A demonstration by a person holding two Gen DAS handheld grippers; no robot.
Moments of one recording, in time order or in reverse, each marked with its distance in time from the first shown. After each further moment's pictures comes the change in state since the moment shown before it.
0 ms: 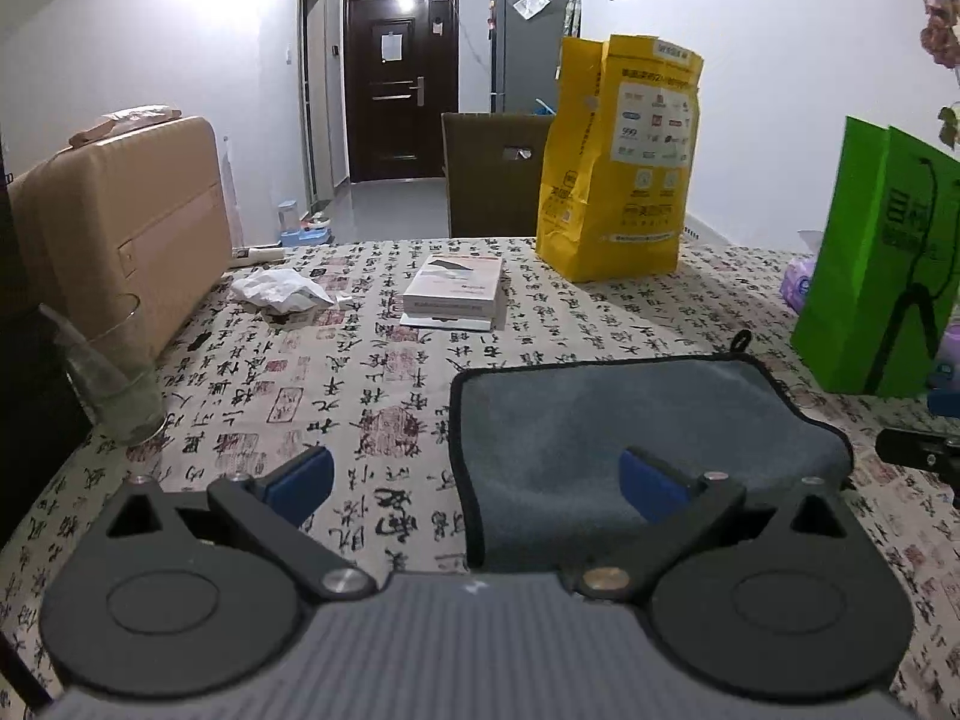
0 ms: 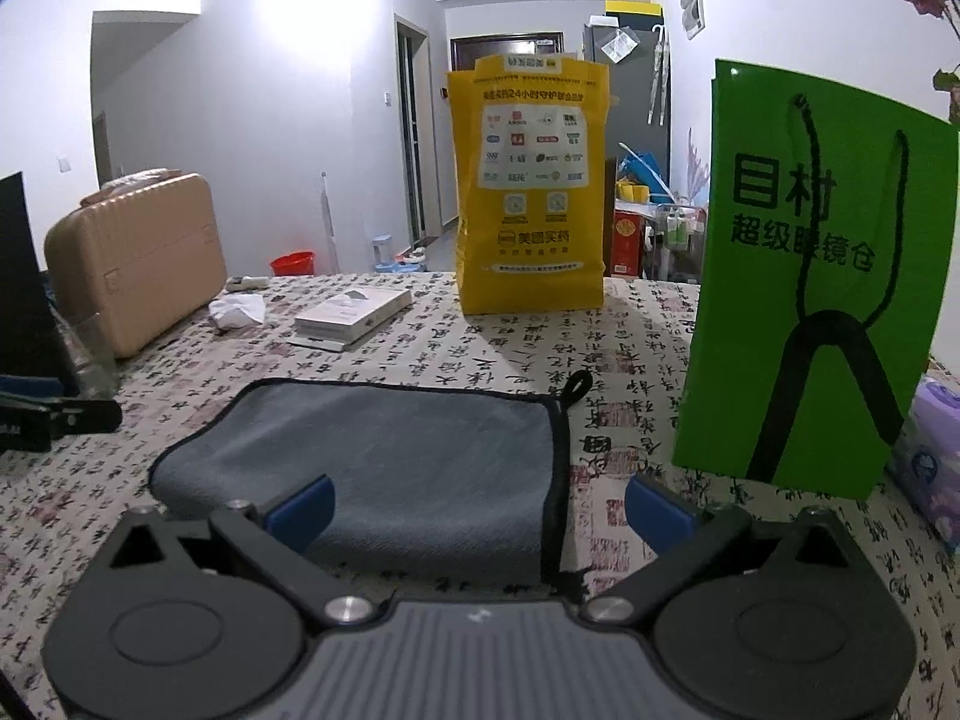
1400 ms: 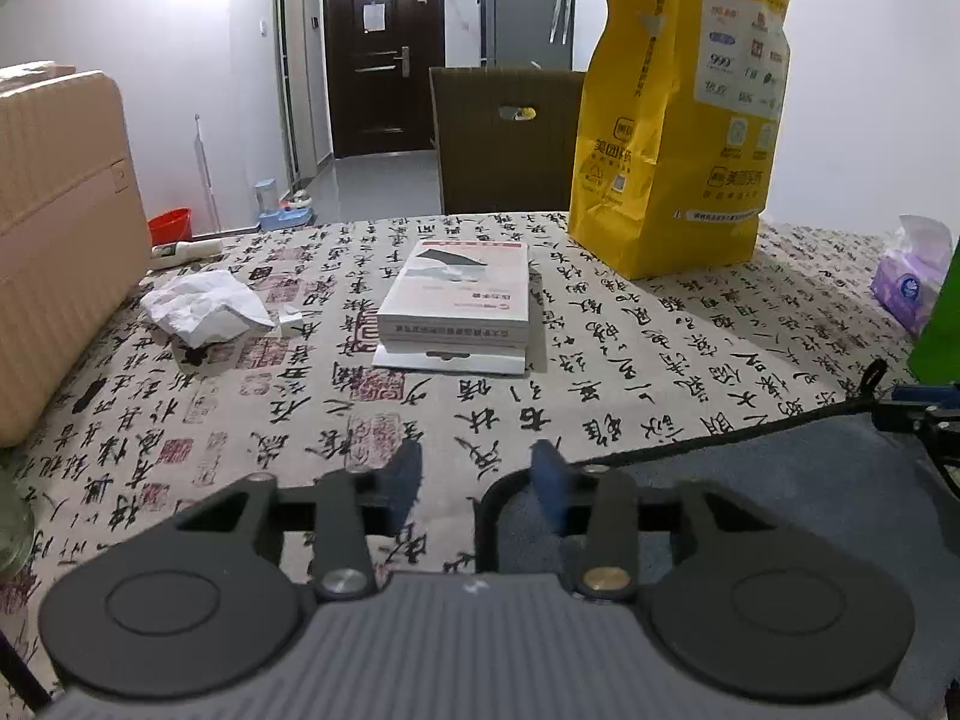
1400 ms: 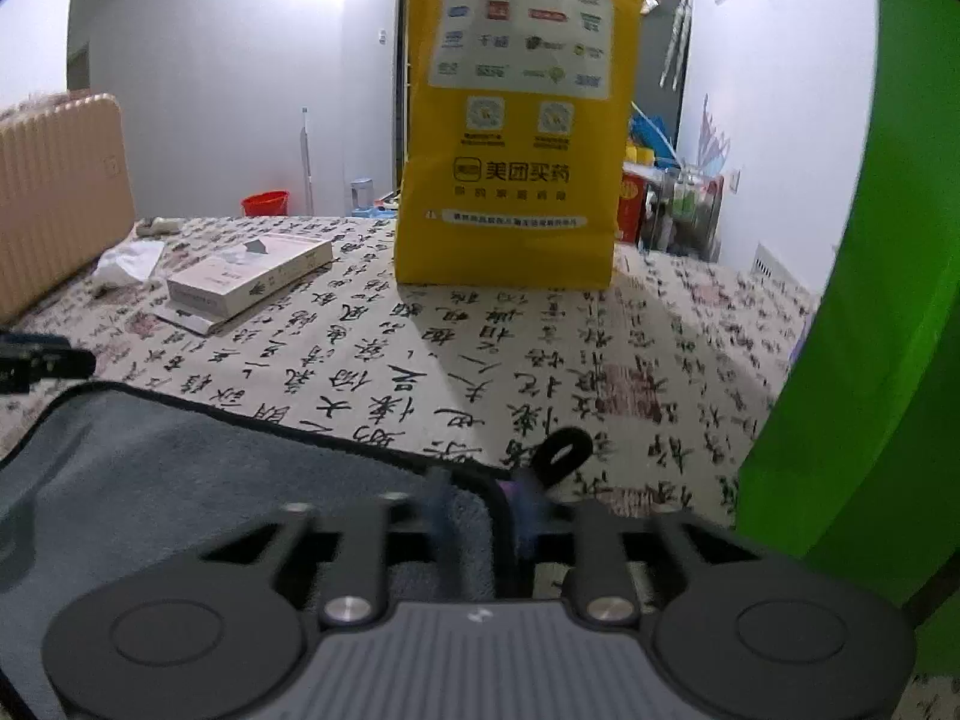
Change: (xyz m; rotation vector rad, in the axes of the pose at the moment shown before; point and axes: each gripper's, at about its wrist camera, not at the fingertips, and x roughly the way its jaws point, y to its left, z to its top) left arm 0.187 0.022 0.046 0.026 0.063 -0.015; right arm 0.192 -0.036 0.043 -0.059 0.108 -0.047
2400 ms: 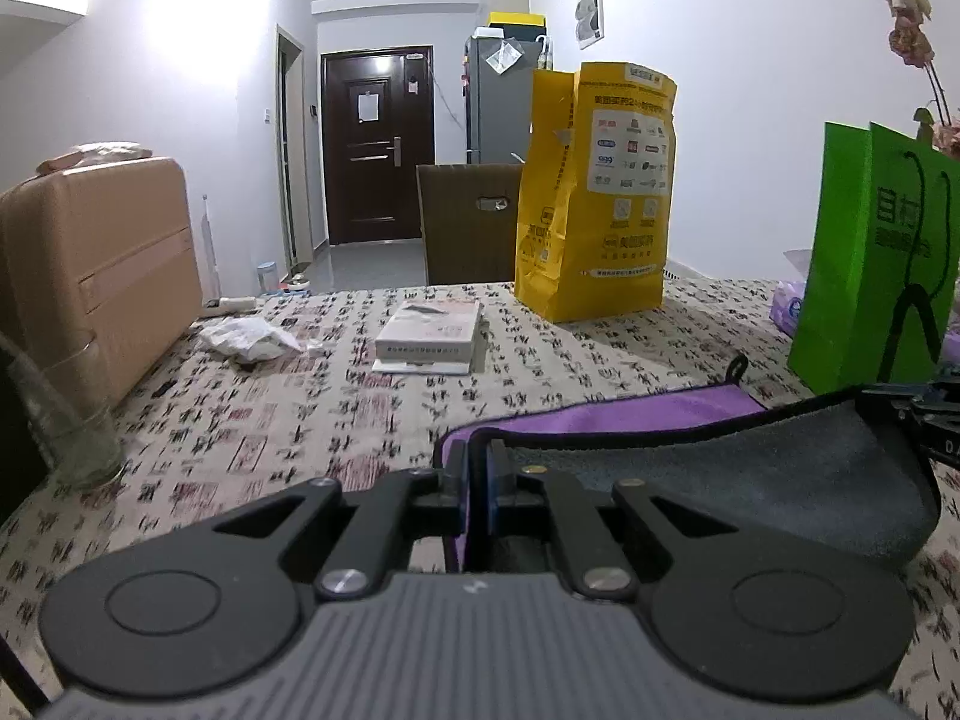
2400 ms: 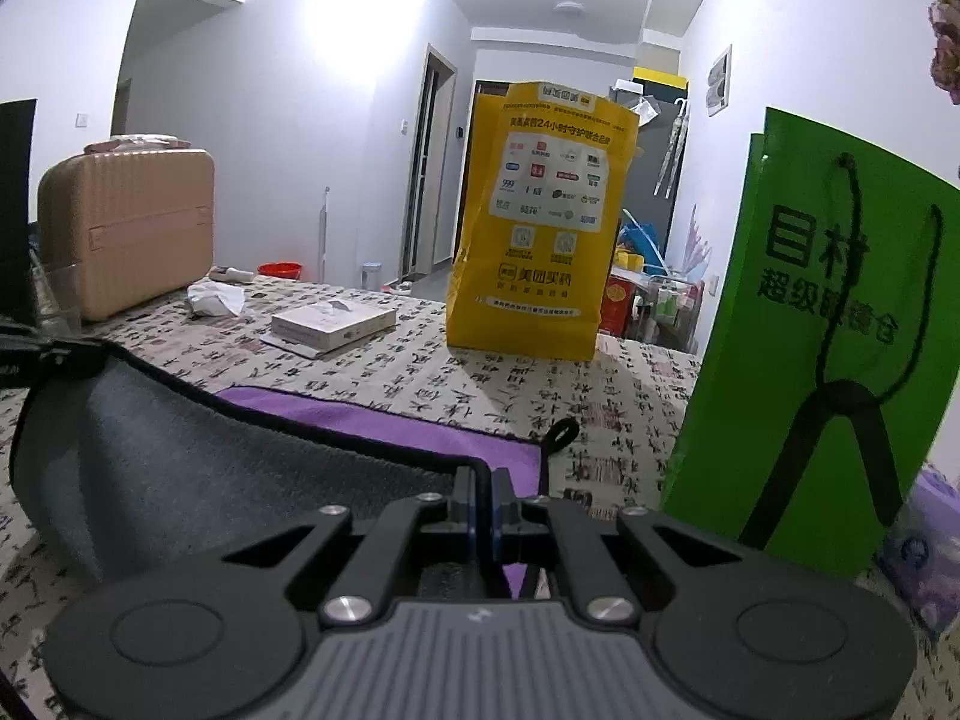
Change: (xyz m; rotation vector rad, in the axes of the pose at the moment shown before) left arm -0.143 -0.034 -0.063 0.018 -0.200 -0.014; right arm -0.148 0.044 -0.065 -0.099 -0.216 -0.046
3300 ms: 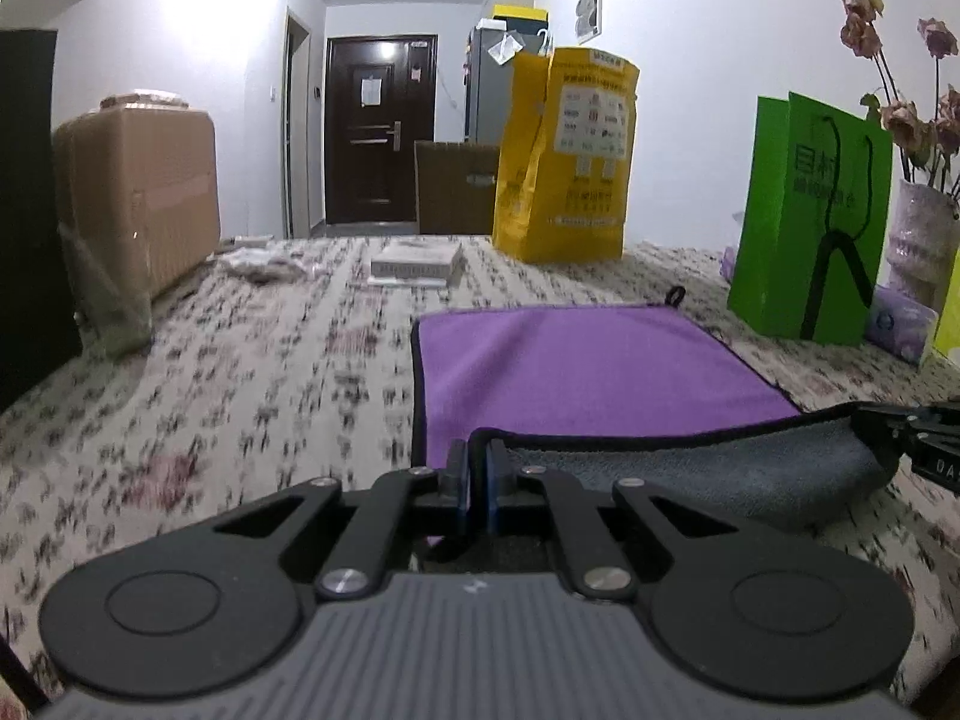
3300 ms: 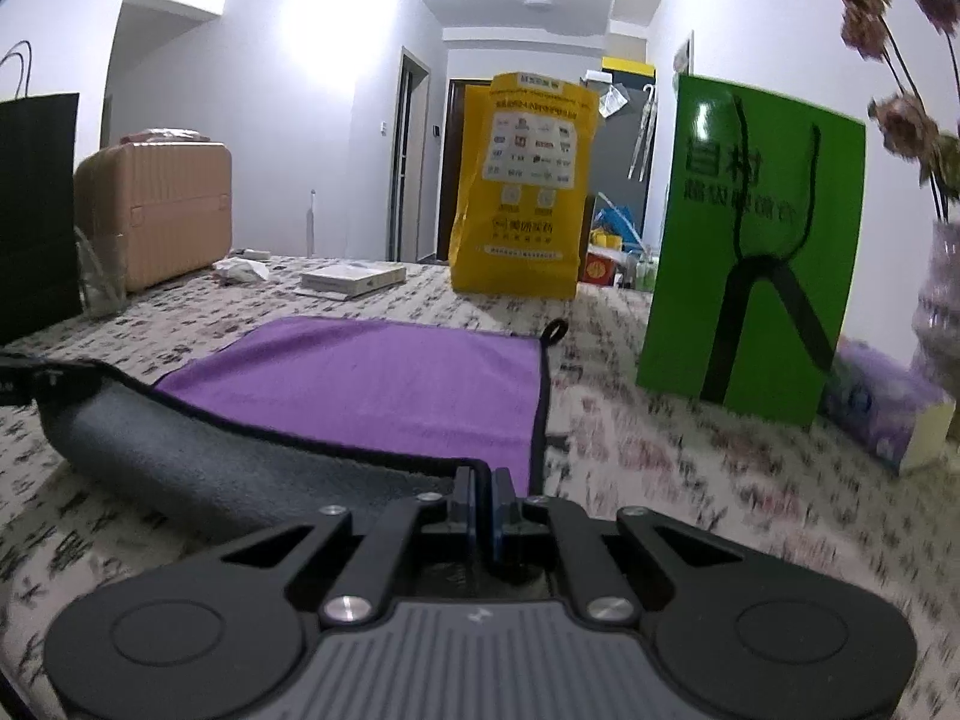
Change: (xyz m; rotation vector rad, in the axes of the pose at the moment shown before) left arm -0.092 -0.016 -0.081 -0.046 0.018 -0.023; right arm -0.097 0.026 -0.080 0.051 -0.003 -0.035
